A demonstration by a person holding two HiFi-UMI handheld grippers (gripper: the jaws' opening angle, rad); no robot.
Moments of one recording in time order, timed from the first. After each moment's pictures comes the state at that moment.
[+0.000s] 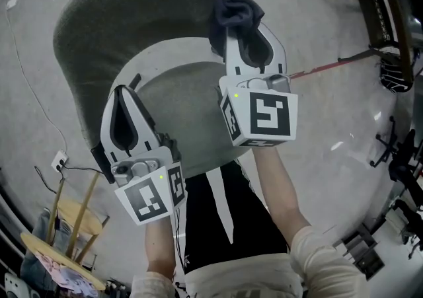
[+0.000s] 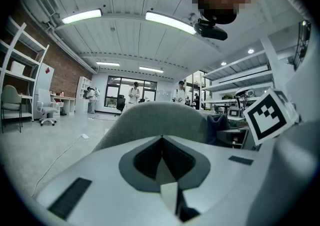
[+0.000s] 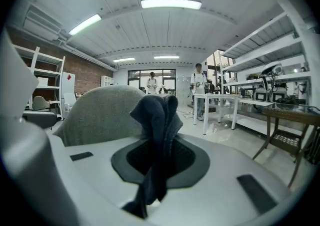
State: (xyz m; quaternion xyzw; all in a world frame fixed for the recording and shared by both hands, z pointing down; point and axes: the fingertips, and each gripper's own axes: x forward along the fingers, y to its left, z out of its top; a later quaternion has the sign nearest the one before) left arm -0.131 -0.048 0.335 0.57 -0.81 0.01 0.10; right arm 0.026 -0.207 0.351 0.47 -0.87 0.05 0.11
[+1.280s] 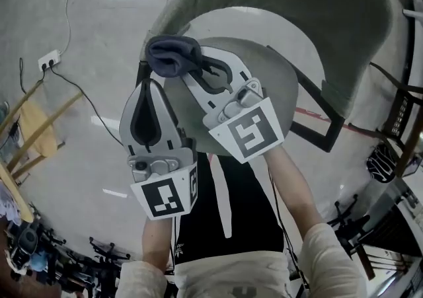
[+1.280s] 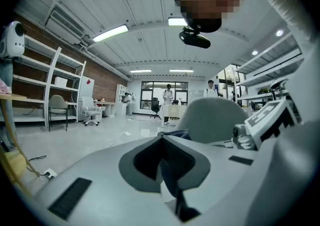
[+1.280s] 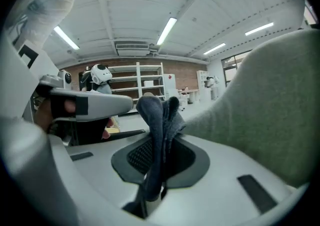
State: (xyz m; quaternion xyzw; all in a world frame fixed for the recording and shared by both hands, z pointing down) left arm -0.200 0.132 0.366 0.40 -0.91 0.01 0.10; right arm -0.191 0.079 0.415 -0.12 -0.98 0.03 0.15
